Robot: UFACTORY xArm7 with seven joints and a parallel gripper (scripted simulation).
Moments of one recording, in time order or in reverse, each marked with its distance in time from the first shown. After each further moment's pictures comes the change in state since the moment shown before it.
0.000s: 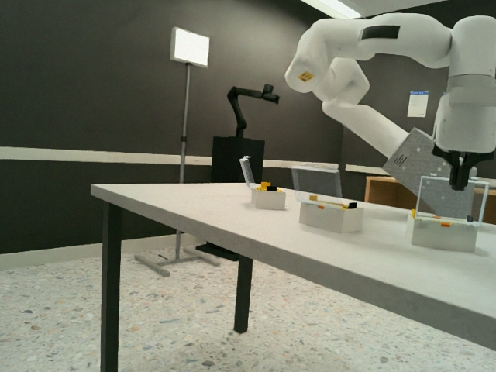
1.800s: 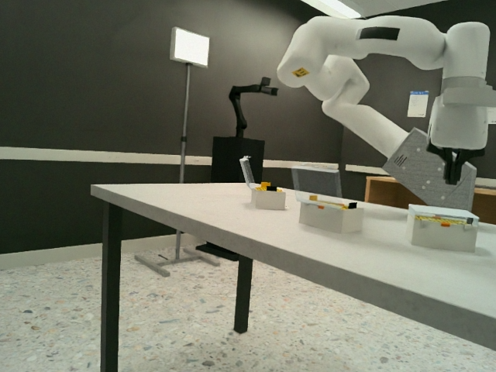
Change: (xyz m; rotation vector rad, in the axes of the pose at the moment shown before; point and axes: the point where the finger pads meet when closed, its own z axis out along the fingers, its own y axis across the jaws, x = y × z) arm -0.049 0.000 -0.007 0.000 0.001 0.000
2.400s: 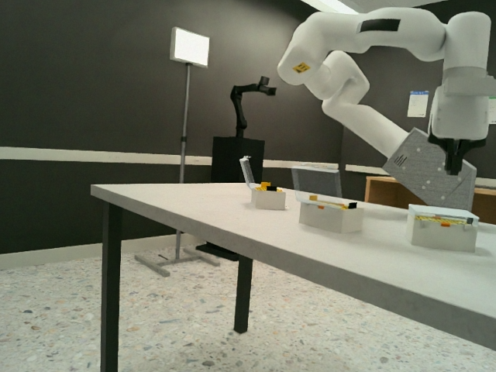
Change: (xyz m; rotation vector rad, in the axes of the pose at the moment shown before) arm 0.000 0.000 -0.019 0.000 0.000 0.000
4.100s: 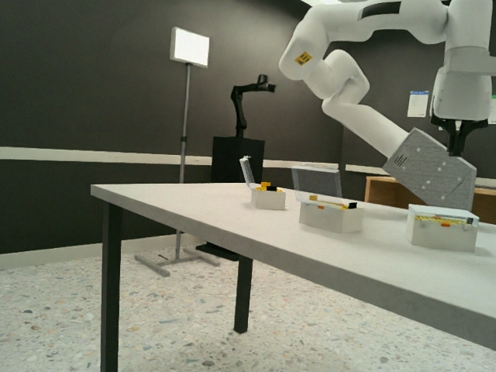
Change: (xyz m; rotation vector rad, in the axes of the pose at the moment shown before) arm 0.000 0.000 -0.036 0.000 0.000 0.000
